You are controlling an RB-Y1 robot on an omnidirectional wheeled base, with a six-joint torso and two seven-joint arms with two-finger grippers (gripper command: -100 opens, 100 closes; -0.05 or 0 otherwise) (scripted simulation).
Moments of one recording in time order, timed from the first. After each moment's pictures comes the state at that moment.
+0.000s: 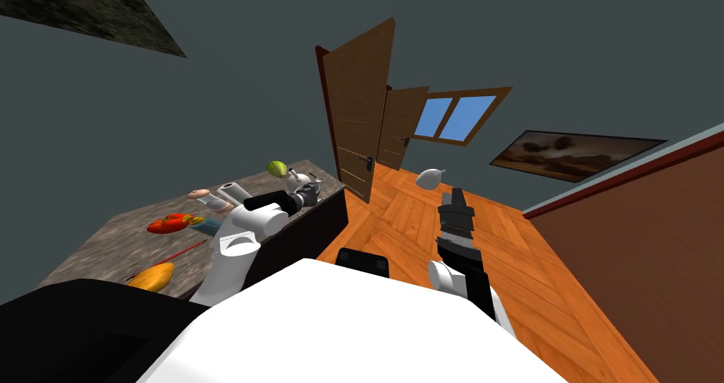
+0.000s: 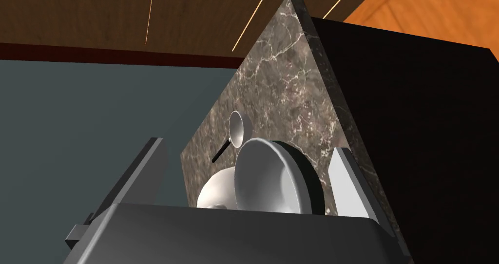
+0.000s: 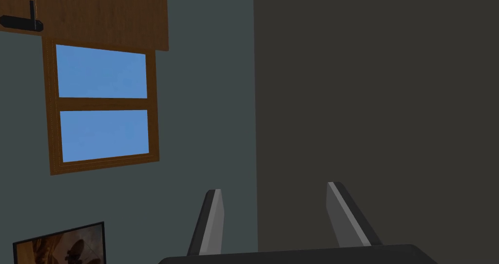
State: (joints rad) left arm 0.31 0.43 0.27 -2.46 0.52 1.12 0.30; right arm 0.55 -0.03 0.01 -2.31 0.05 -0.36 0.17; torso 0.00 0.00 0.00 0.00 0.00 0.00
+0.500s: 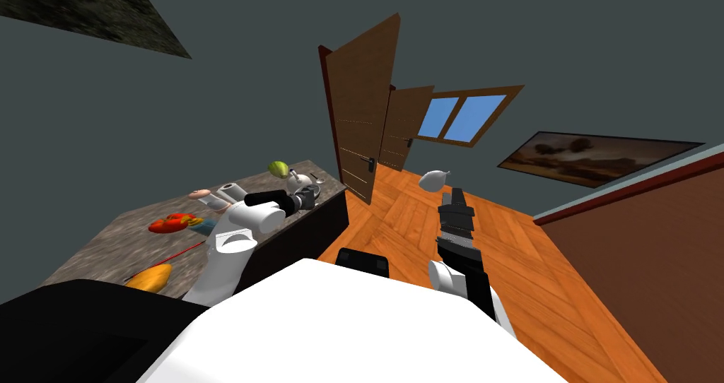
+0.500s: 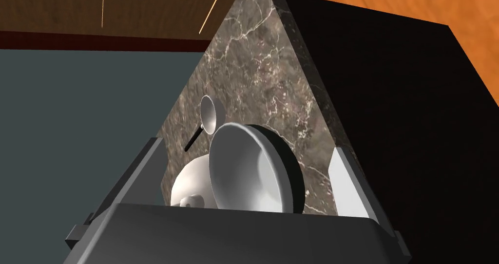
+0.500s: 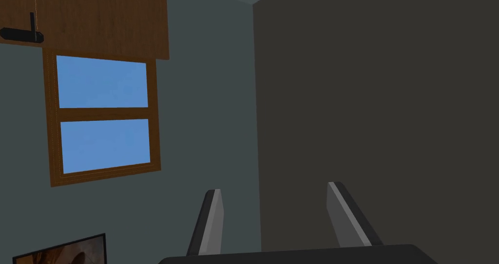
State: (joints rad) left arm 0.29 0.47 0.30 -2.44 0.57 1.25 0.32; right arm 0.55 -0.03 0.01 -2.31 0.05 -0.36 0.17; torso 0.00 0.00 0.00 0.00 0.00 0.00
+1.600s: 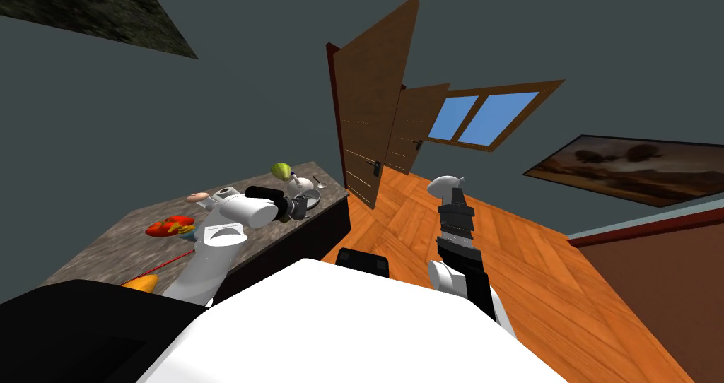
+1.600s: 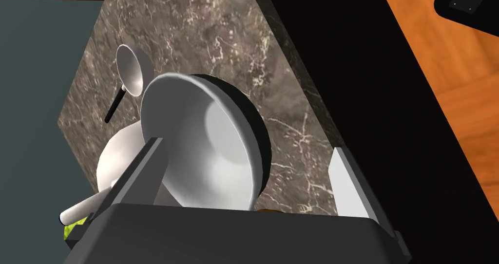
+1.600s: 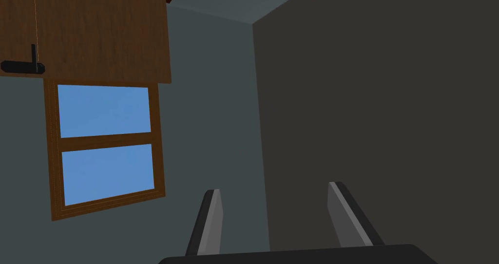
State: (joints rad) left arm 0.29 0.59 0.36 -2.39 0.70 1.55 0.37; right arm 0.55 -0.03 0.01 -2.31 0.05 -0.36 0.17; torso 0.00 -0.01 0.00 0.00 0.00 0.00
